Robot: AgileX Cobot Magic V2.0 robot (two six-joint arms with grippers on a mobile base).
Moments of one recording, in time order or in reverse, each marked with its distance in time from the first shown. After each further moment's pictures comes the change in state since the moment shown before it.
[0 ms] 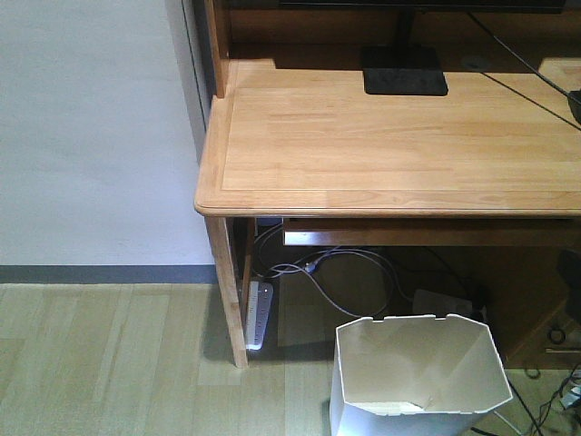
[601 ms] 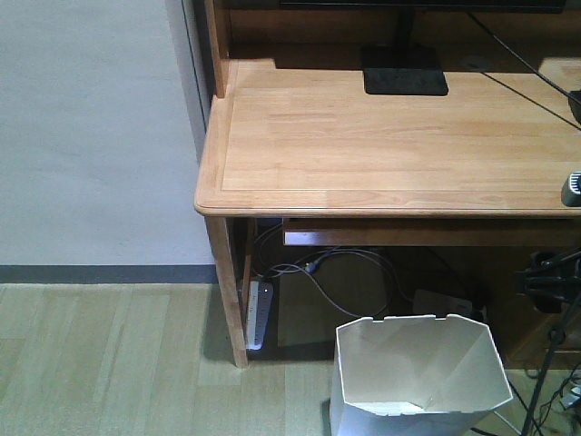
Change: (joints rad) left arm 0.000 0.000 0.000 0.000 0.000 0.000; right arm -0.015 0.483 -0.104 -0.058 0.061 0.000
